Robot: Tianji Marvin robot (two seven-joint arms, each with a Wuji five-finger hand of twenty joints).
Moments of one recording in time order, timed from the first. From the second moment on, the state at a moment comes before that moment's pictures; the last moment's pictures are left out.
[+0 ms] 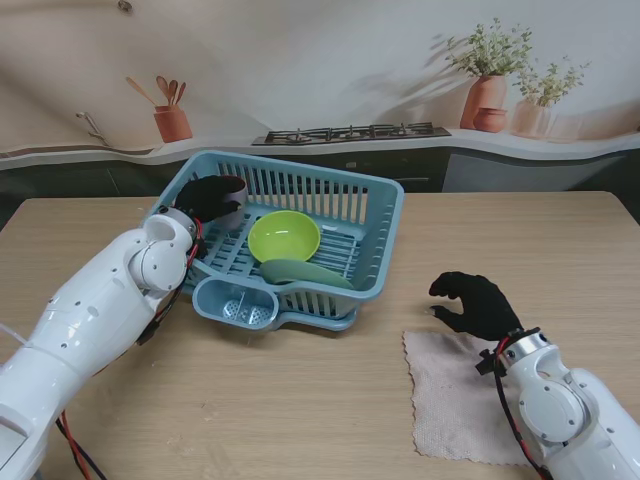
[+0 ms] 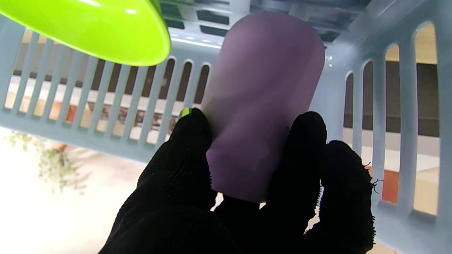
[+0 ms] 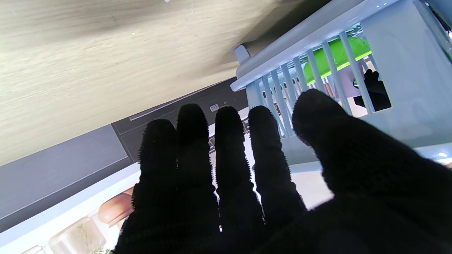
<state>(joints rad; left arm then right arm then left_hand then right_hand) 0.96 -1.13 -0.94 -1.05 0.68 -0.06 0.12 -1.74 -1.10 1.49 -1.52 -0.73 -0.42 -0.16 1.19 -0.31 0.17 -0.07 0.76 0.32 0.85 0.42 0.82 0.45 0.80 0.52 0.78 0.57 0.91 0.80 0.39 0.66 1.29 0.85 0.59 -0.52 0.90 -0.20 0.52 0.12 1.03 0.28 0.62 0.16 0.90 0.44 0.55 0.15 0.88 0.51 0.30 0.11 1.30 0.57</state>
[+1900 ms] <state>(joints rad) 0.97 -1.12 -0.98 -1.07 0.69 -0.14 0.08 -1.74 -1.10 1.49 -1.51 -0.73 -0.42 -0.17 0.77 -0.37 0.55 -0.07 0.66 0.29 0.69 0.50 0.59 0.44 0.81 0.52 0.48 0.54 0.92 0.82 0.12 0.54 1.20 0.67 0.59 -0.52 0.90 -0.20 0.53 0.12 1.02 0.28 0.62 0.16 0.90 0.44 0.55 0.15 0.88 0.51 0.30 0.11 1.30 0.57</state>
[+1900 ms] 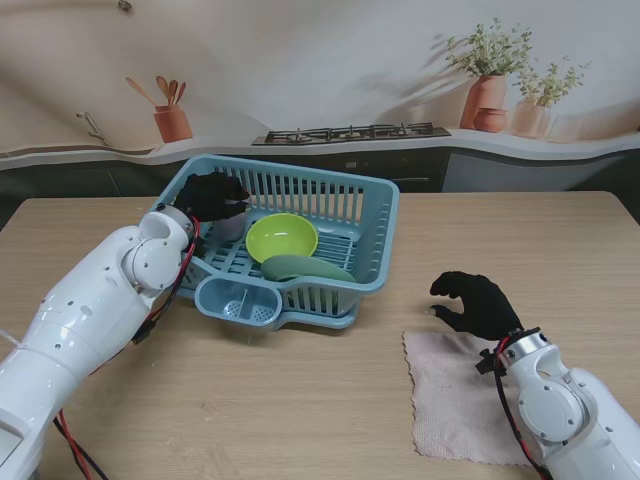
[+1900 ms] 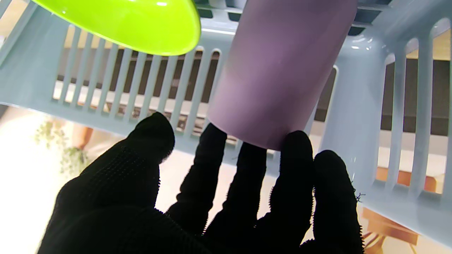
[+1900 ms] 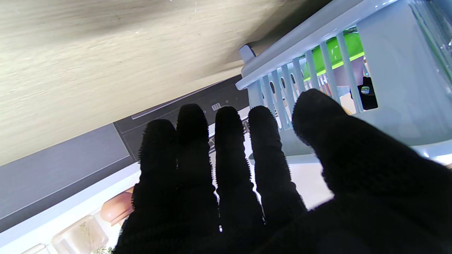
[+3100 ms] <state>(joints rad) 1.06 -1.11 -1.08 -1.20 0.74 -0.17 0.07 -1.73 -1.10 1.47 -1.51 -0.73 -0.42 -0.17 0.75 -0.28 0.38 -0.07 0.66 0.28 0.65 0.48 0.68 0.47 0.85 0.55 0.55 0.57 0.93 0.83 0.13 0.61 1.20 0.70 0.59 -0.52 0.90 -0.20 0.52 0.12 1.02 0.28 0.62 0.16 0.90 0.44 0.55 0.15 0.88 0.51 0.30 0.11 1.30 0.57</state>
